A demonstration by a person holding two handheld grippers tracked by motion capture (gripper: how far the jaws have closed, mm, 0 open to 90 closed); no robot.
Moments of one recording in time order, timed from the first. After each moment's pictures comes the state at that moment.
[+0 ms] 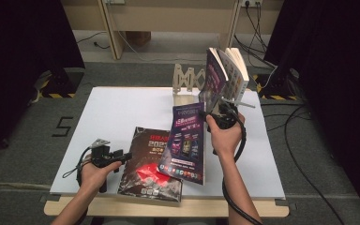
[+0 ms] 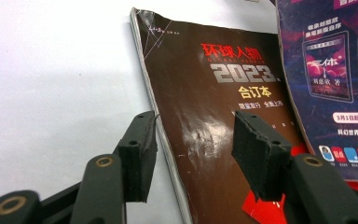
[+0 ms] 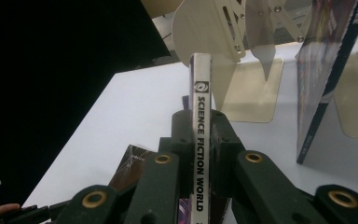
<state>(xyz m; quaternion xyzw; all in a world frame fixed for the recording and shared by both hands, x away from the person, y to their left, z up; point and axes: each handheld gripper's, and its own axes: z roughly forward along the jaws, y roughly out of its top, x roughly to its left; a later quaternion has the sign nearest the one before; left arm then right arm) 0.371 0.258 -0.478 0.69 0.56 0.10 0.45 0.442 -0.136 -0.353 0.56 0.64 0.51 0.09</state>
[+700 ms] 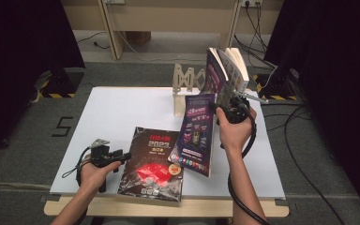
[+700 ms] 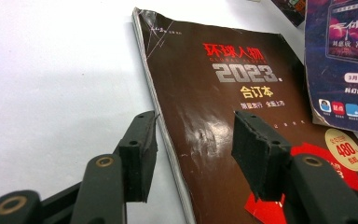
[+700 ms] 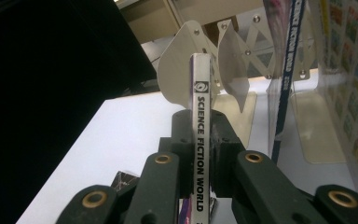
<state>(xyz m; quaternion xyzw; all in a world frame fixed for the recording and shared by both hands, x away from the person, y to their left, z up) 0.371 0.259 -0.478 0.69 0.56 0.11 0.45 0.440 -0.156 -0.326 0.57 0.62 0.53 0.14</state>
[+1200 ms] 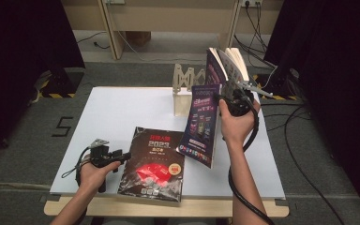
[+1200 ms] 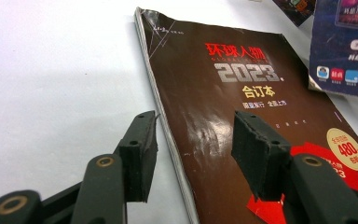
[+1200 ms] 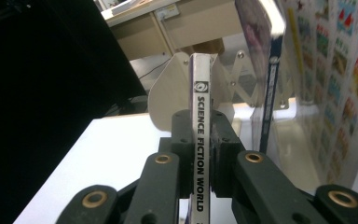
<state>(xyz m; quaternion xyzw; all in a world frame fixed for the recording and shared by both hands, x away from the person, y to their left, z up) 0.371 0.261 -0.478 0.69 0.56 0.11 0.45 0.447 -0.158 -0.304 0.57 0.60 0.53 0.19</state>
